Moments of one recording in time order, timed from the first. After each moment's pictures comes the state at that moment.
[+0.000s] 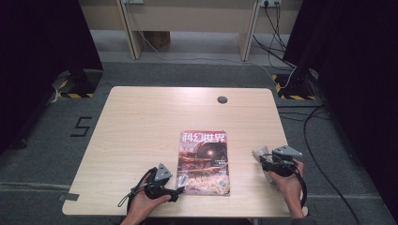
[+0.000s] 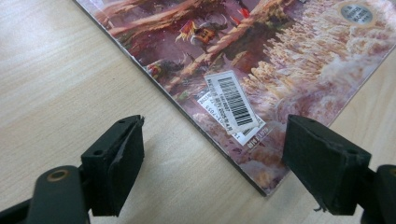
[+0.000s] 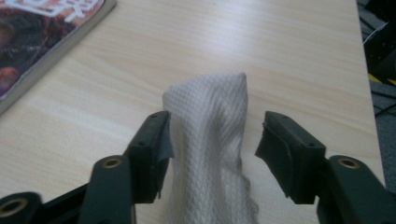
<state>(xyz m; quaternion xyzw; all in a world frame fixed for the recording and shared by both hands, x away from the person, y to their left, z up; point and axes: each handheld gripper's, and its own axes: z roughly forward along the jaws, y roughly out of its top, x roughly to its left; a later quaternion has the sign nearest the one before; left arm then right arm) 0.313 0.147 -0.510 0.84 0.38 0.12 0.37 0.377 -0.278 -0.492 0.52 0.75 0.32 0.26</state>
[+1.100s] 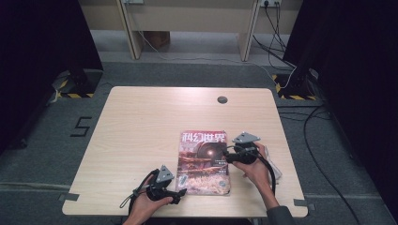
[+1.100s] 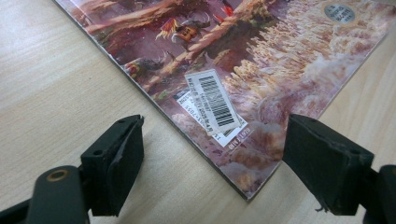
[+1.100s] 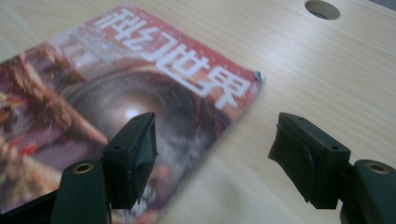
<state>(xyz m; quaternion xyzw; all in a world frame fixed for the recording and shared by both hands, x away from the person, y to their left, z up) 0.310 0.141 -0.514 0.84 0.38 0.11 0.38 0.416 -0.167 -0.474 0.38 0.83 0.35 0.22</state>
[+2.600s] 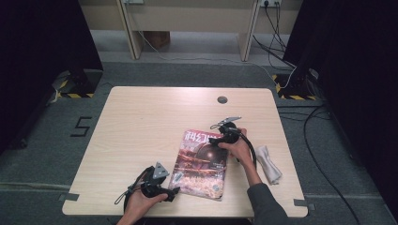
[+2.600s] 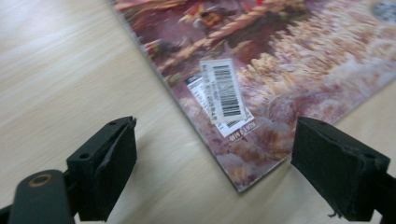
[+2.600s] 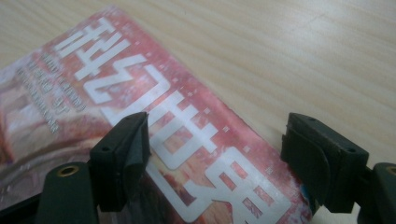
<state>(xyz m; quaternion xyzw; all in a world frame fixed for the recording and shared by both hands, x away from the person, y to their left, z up) 0.319 0.162 -0.508 0.84 0.39 0.13 0.34 0.503 -0.127 -0.504 0.43 0.83 0.33 0.13</state>
